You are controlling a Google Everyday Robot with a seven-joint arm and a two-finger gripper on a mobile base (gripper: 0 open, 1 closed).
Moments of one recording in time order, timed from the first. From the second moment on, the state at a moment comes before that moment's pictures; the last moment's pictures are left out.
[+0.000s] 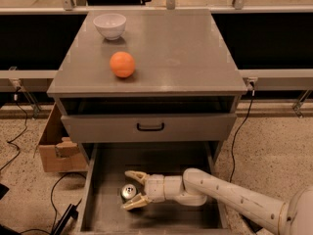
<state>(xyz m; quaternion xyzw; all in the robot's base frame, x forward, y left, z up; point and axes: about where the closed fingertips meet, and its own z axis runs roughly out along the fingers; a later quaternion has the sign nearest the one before) 0.489 0.103 0.451 -0.54 0.54 0.42 0.49</state>
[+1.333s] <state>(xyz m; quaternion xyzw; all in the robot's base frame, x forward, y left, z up) 0.445 0.027 0.512 -0.54 0.60 0.40 0.43</state>
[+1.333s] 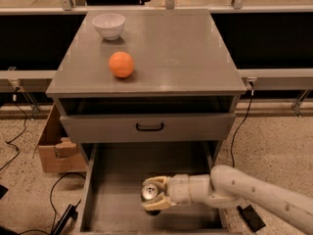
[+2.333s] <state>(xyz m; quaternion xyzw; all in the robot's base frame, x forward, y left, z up) 0.476 -0.118 0.828 -0.54 0.63 0.38 0.42</state>
